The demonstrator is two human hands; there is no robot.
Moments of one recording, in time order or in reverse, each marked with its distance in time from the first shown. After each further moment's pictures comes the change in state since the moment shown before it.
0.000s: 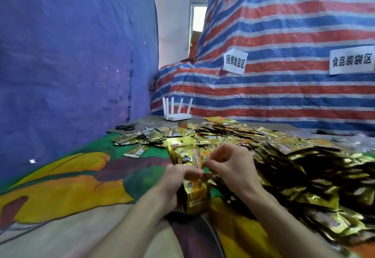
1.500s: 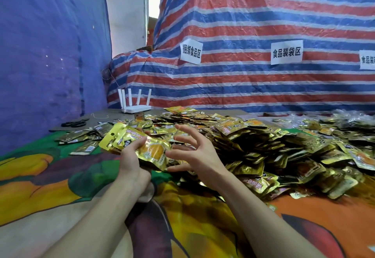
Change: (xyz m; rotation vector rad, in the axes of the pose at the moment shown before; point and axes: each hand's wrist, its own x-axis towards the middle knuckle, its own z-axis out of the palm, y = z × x) left_hand 0.026 -0.006 0.036 -0.585 0.020 0.059; right_hand -0.020 0.014 -0.036 0.775 -0.223 0.280
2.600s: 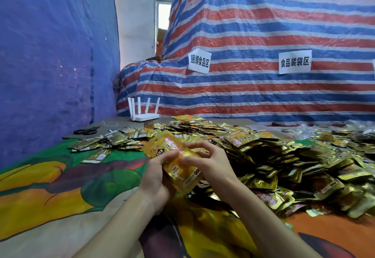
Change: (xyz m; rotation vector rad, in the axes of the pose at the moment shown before) left_hand -0.021 -0.004 0.013 0.040 -0.256 -0.298; right_hand 0.003 -0.007 0.002 -0.247 0.160 -0.018
